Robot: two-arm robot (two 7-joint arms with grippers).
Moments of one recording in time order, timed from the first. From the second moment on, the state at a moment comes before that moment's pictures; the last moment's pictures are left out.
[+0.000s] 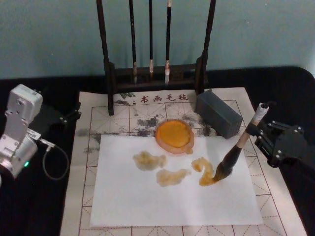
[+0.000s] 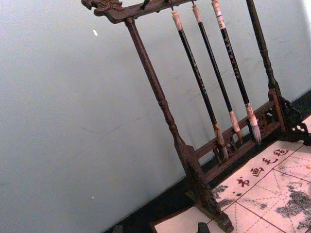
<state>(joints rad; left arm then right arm) -0.20 0.60 0.45 -1.41 -0.25 -0.12 0.03 -0.26 0.69 -0.10 -1.83 0.67 -0.16 0.55</state>
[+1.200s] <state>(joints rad) -0.20 0.60 0.45 -1.41 -0.25 -0.12 0.03 -0.15 0.64 -0.09 -1.79 0.70 -0.17 0.57</state>
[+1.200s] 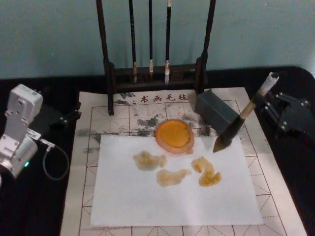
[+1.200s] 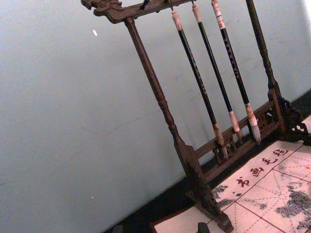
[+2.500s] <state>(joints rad) -0.20 0.60 0.45 -1.41 -0.25 -0.12 0.03 0.18 0.49 -0.18 -1.54 1.09 0.16 0.42</state>
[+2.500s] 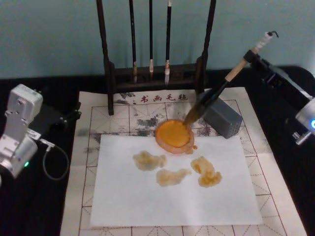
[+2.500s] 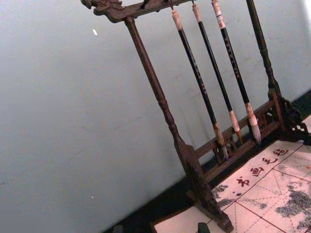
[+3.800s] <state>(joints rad) -0.20 0.60 0.45 -1.41 -0.25 -0.12 0.03 0.30 0.41 -0.24 -1.33 1.41 0.37 0.17</state>
